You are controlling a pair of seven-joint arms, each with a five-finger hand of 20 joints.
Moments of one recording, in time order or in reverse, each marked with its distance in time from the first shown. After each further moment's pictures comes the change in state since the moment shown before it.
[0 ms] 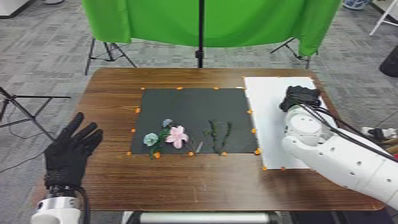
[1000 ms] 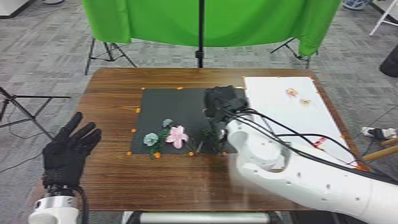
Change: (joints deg) left arm 0.0 -0.2 -0.9 -0.1 0.1 0.0 -1.0; right arm -1.2 -10.2 -5.6 -16.9 -6.2 8.1 -15.4
